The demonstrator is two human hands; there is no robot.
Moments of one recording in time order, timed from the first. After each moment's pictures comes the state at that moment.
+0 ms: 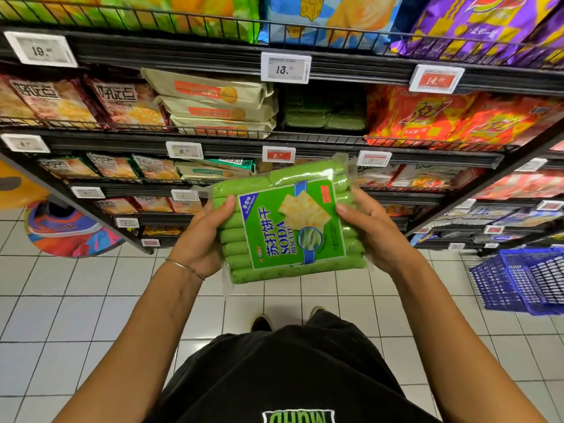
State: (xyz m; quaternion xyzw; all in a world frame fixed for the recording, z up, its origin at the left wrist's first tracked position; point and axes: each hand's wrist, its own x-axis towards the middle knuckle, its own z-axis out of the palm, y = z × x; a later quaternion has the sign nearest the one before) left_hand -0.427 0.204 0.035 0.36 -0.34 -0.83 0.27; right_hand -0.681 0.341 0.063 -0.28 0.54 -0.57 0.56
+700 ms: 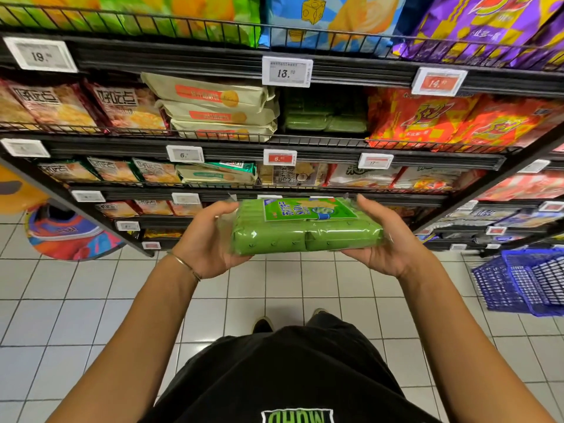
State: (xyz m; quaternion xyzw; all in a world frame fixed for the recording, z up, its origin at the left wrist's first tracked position) left_hand -0.428 0.189 0.046 0.38 -0.25 -0.88 0.10; right_hand -0.704 0.341 0.054 -0.03 0.51 -0.54 0.67
